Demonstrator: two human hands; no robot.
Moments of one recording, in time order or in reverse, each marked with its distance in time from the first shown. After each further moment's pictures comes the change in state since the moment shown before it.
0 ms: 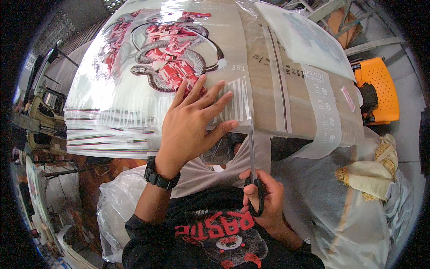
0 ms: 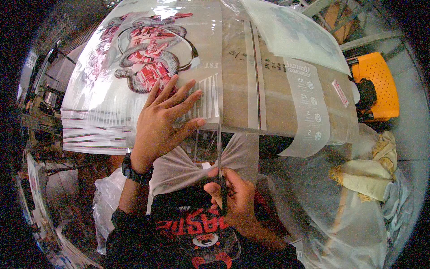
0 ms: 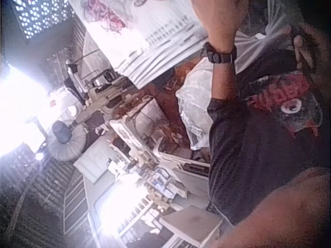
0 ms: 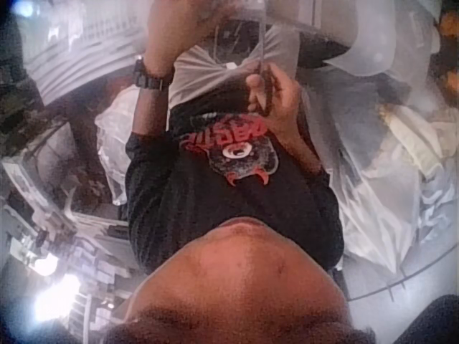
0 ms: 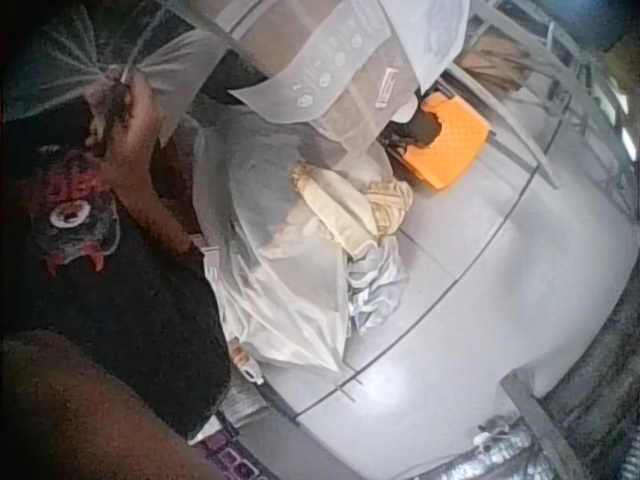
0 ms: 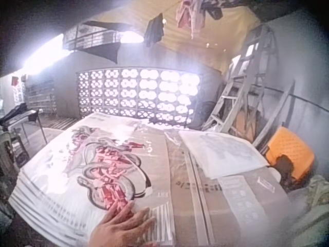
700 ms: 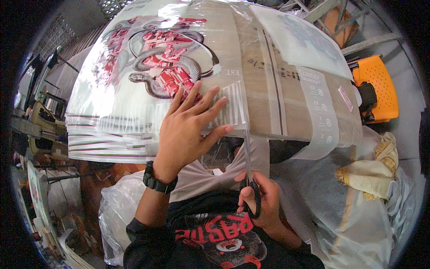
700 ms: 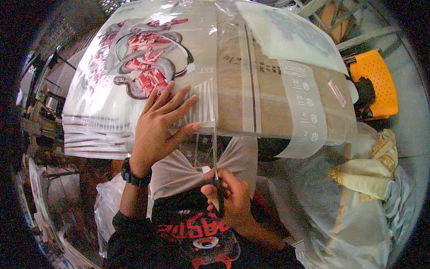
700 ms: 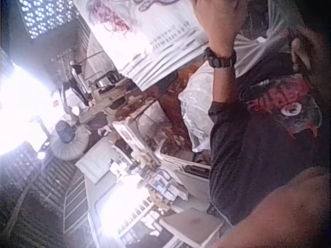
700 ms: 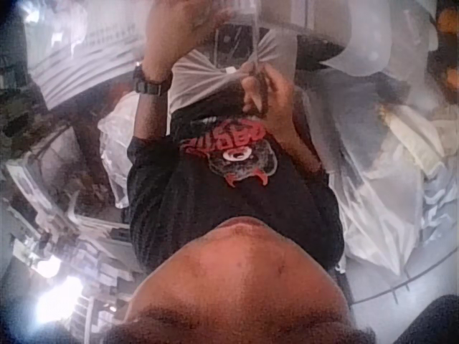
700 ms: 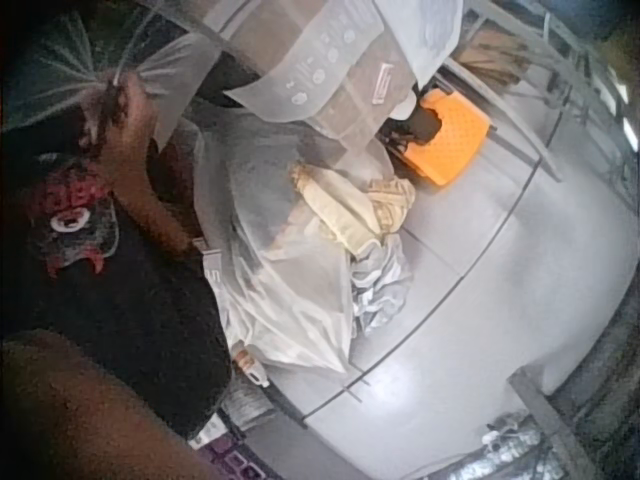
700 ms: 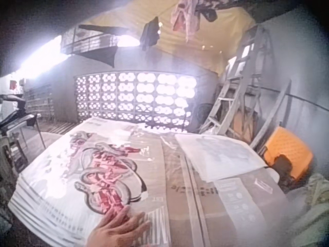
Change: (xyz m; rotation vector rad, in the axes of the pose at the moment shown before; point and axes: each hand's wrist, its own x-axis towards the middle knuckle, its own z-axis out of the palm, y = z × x) left_hand 0.000 0.002 0.000 -0.030 0.053 -0.004; right_hand 0.005 0.001 -0.002 0.046 -0.052 -0.039
